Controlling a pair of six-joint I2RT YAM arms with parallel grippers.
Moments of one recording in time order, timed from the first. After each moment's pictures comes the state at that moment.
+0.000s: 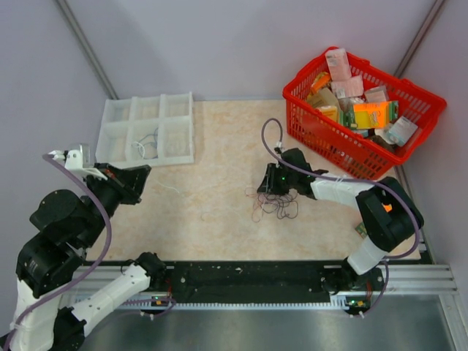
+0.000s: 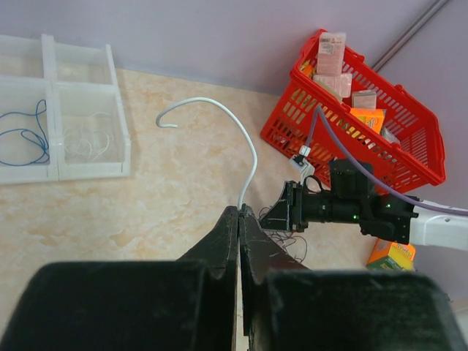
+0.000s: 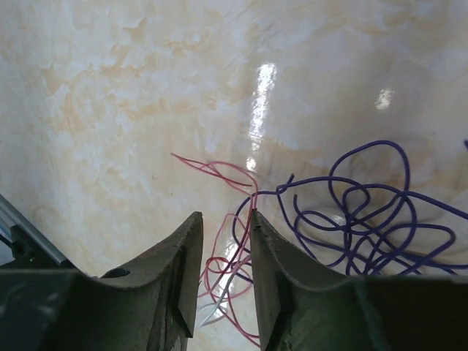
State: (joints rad) left arm -0.64 0.60 1.40 -0.86 -0.31 -0.48; right arm 0.56 1.62 0.84 -0.01 -0.26 0.61
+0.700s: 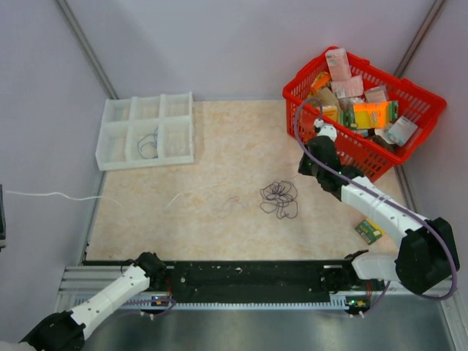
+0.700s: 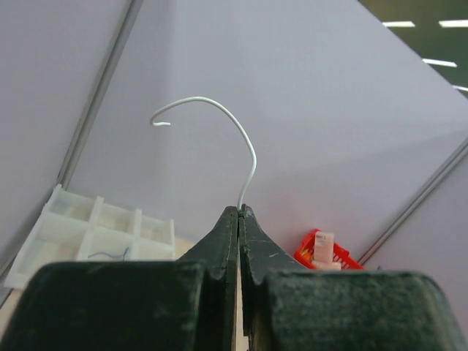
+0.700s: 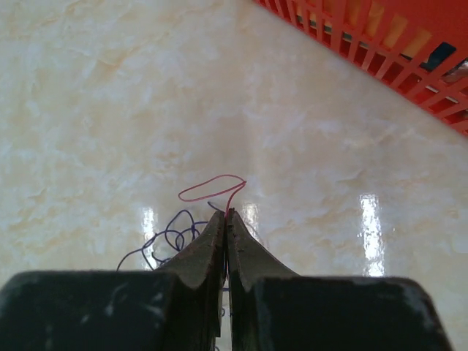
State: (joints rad) left arm -0.64 0.56 2.02 -0.94 -0.62 -0.27; right arm 0.48 1.27 0.88 -0.24 0.29 0.50
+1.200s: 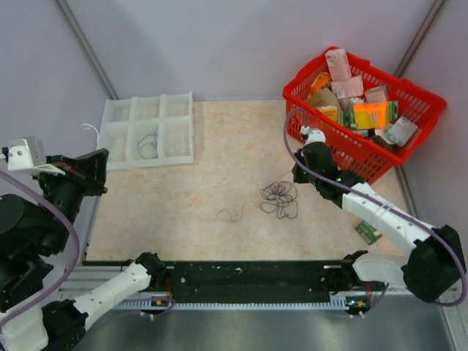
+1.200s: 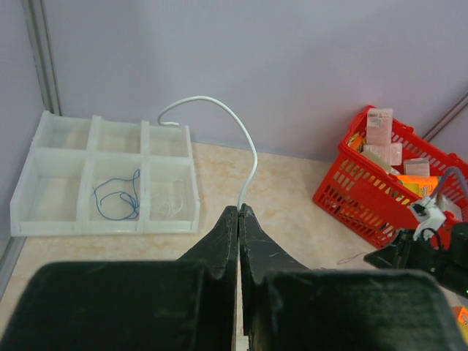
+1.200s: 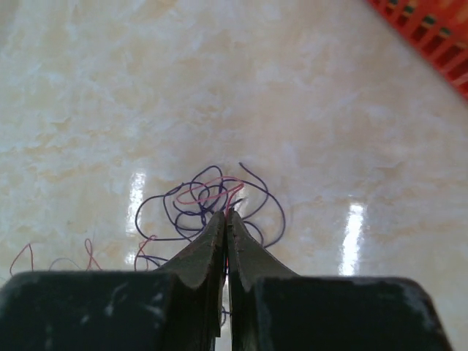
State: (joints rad) left arm -0.64 0.71 1.72 -0.94 -0.52 -0.30; right arm 0.56 1.24 0.87 -0.26 0.19 0.39
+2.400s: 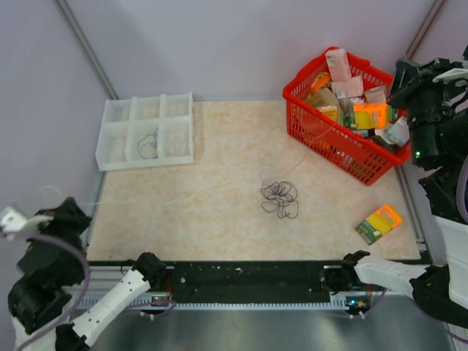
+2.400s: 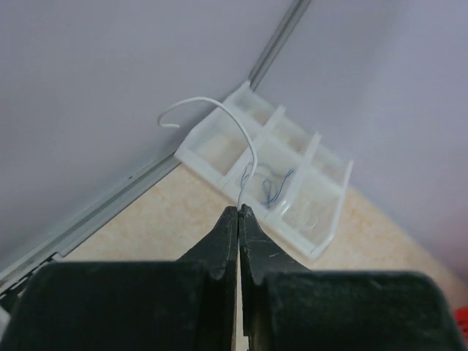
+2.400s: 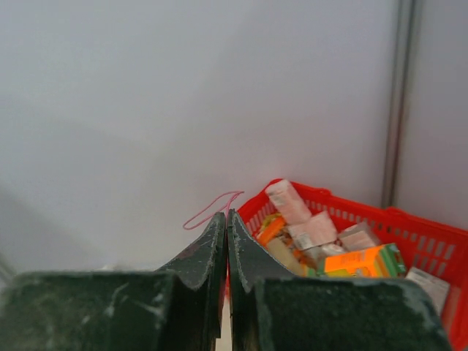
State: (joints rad) left arm -0.64 0.39 1.24 -1.10 -1.17 -0.65; right arm 0.56 1.07 1.91 -0.49 0.56 0.06
